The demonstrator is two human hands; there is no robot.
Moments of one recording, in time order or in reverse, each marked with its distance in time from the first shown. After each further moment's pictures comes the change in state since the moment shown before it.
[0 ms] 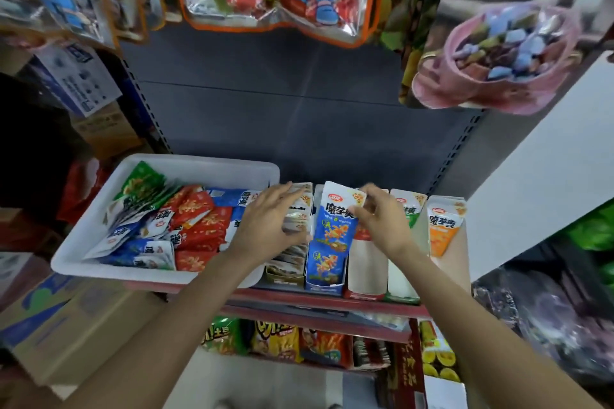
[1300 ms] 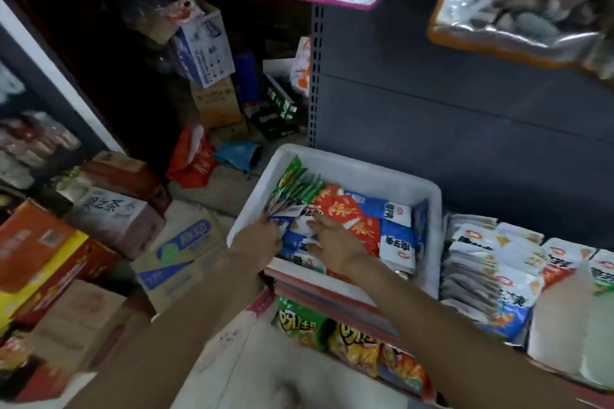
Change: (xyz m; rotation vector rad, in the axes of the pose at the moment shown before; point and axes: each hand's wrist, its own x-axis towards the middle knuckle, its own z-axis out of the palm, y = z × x) left_hand -0.096 -0.265 -0.085 0.095 -0.293 -0.732; right_hand 0.022 -0.163 0.305 -0.511 -0.758 -0.272
